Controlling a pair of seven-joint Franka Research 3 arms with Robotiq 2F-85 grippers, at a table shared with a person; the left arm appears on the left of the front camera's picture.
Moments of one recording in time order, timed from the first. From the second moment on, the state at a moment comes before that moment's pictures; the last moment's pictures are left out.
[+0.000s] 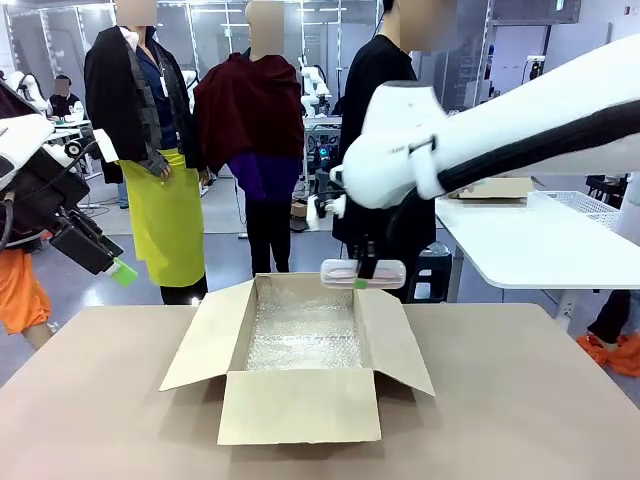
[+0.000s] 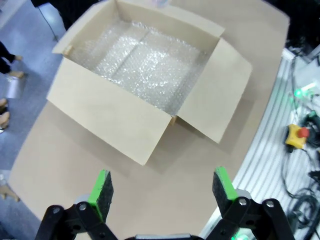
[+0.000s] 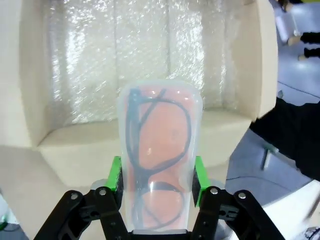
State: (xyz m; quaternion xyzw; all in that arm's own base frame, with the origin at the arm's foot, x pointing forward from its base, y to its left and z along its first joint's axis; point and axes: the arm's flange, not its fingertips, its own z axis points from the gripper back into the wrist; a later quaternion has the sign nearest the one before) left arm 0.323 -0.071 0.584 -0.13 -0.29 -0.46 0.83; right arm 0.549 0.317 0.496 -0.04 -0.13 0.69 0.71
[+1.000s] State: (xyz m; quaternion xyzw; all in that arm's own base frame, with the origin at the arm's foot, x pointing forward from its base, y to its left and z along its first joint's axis) left arm 0.323 -0.071 0.585 -0.13 -0.29 -0.46 0.83; right arm 0.652 0.420 0.354 -0.05 -0.12 0.72 0.69
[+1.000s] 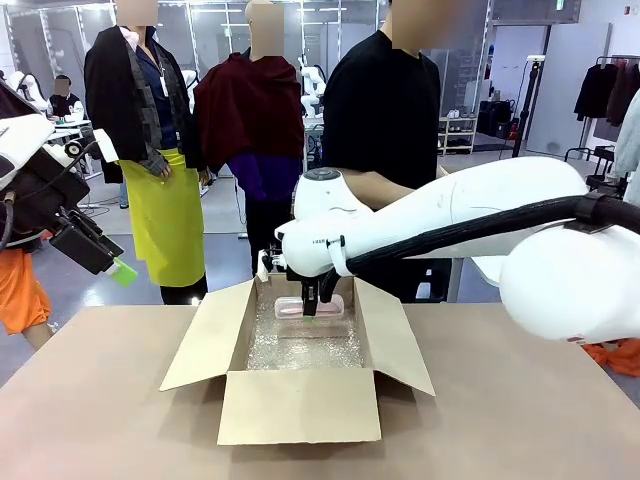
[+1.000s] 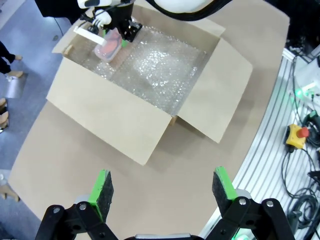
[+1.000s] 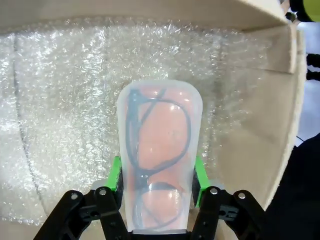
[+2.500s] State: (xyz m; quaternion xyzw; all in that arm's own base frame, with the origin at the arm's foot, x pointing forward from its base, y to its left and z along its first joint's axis) left arm 0.323 -0.071 0.585 -0.13 -0.29 -0.46 0.83; right arm 0.658 0.416 0.352 -0.05 -0.12 0.70 0.70
